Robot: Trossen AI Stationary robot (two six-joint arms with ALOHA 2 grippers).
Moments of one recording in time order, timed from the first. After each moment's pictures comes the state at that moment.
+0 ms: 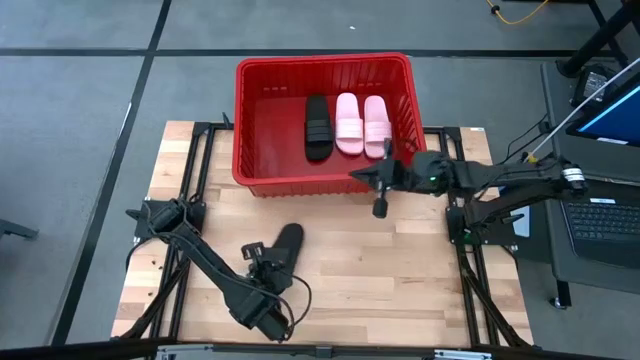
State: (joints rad) left arm -0.71 2.04 1.77 -1.57 -0.52 -1.07; right arm 0.04 1.16 0.99 -0.05 0.23 -0.15
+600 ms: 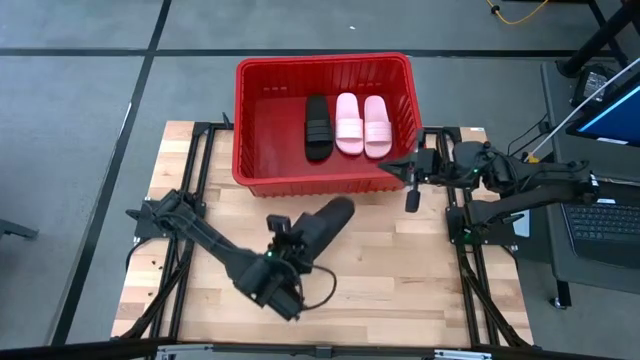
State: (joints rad) left arm -0.59 2.00 1.98 -1.57 -0.99 -0.60; right arm 0.04 0.92 1.00 -0.23 0.23 -0.11
